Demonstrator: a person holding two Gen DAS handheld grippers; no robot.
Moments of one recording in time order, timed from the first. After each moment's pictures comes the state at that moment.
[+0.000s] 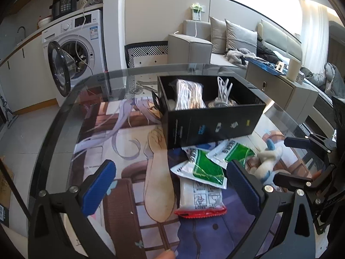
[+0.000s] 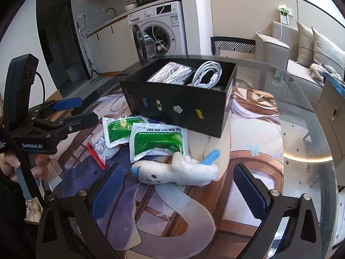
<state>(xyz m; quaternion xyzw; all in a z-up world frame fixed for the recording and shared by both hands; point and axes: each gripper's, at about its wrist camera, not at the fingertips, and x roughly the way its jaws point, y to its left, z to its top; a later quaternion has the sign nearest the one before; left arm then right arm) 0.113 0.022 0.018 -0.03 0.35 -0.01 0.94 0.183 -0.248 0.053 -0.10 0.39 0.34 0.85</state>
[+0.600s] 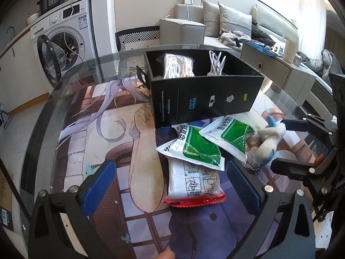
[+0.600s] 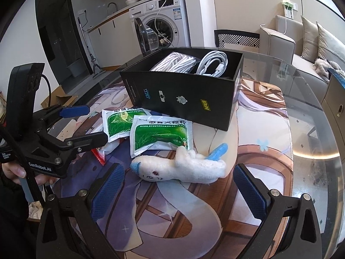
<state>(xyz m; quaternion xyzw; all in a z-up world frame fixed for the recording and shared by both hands) 0.120 0.009 -0.007 -0.01 0.40 -0.03 0.92 0.190 -0.242 0.042 -0.10 0.41 0.35 0.83</state>
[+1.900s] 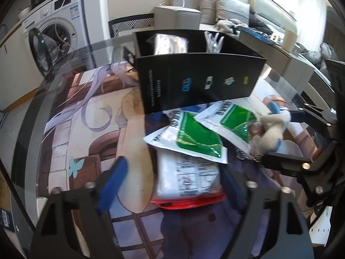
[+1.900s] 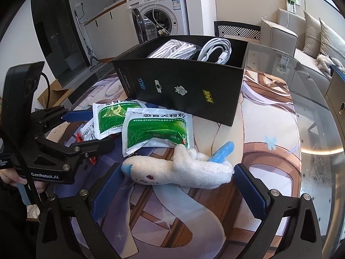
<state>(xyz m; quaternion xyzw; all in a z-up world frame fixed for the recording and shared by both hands) 0.132 0.005 -0.025 -0.01 0.43 -0.06 0.90 0.202 -0.229 0.026 -0.11 0.44 0.34 0.82</state>
